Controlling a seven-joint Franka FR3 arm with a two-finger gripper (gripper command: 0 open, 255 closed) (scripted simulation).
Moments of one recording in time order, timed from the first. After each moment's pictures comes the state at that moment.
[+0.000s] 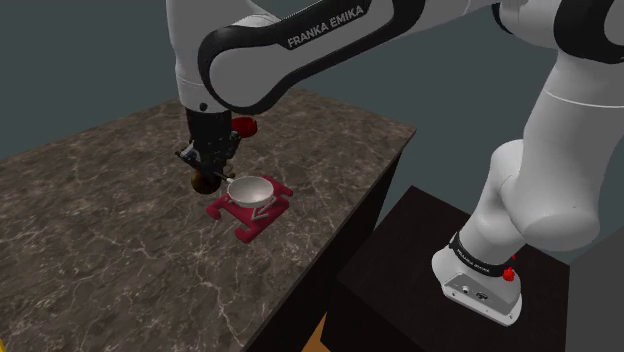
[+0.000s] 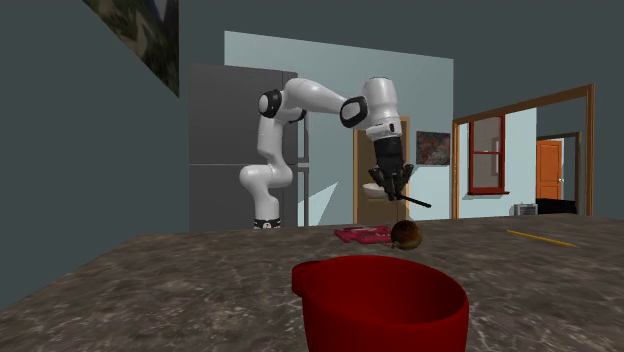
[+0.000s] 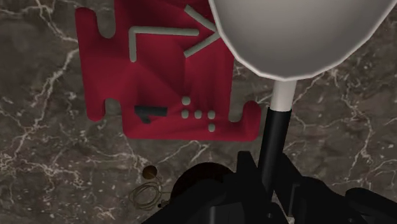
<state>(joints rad) 0.45 0.18 0.17 -1.84 0.00 2.16 0.54</state>
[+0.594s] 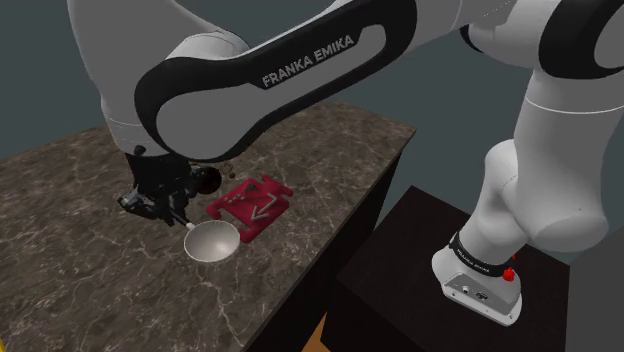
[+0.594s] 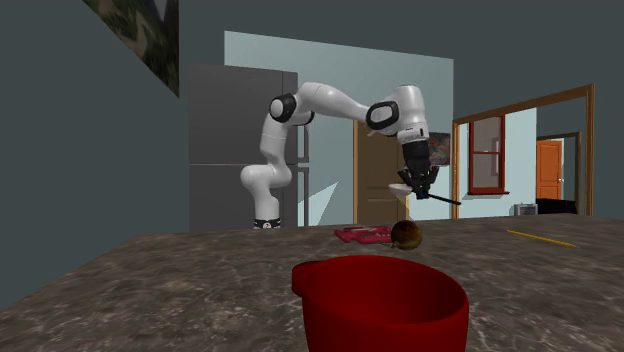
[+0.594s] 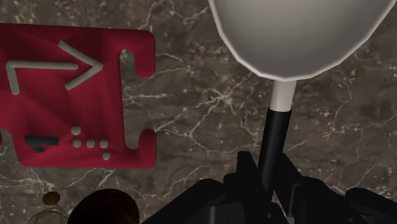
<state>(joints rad) 0.58 0.31 0.23 -1.67 -0.08 2.12 0.76</state>
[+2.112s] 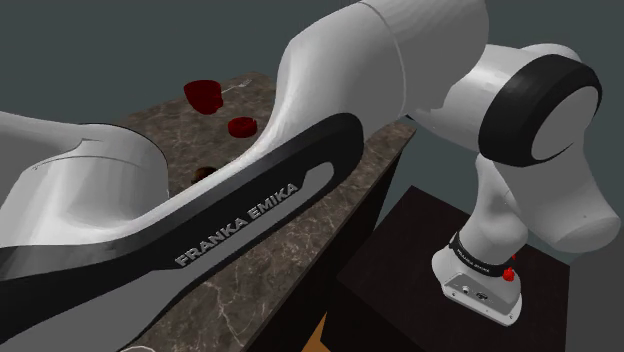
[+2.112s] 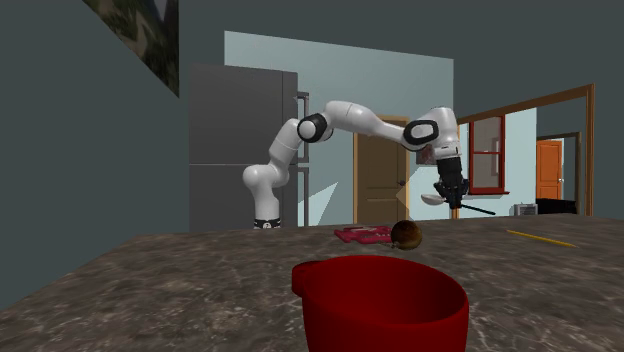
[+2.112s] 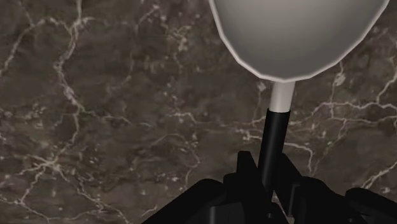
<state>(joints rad) 0.85 0.67 0.25 -1.24 -0.21 2.02 1.04</state>
